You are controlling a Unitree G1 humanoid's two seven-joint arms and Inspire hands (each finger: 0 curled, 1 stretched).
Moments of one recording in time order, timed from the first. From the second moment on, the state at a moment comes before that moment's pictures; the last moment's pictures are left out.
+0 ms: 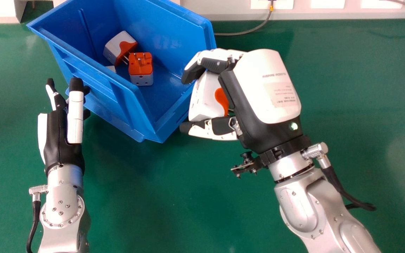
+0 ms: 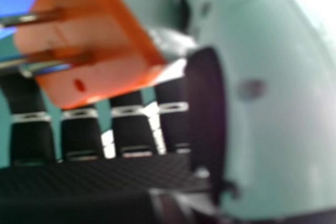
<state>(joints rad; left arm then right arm) -0.33 0.20 0.23 0.79 -0.06 -0.40 0.10 -0.21 -0.16 0.40 -0.03 -0.88 -0.17 -0.33</state>
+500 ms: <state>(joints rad) -0.34 0.20 0.23 0.81 -0.06 -0.41 0.10 -0.54 -0.10 0.39 0.22 -0.87 -0.19 -0.39</state>
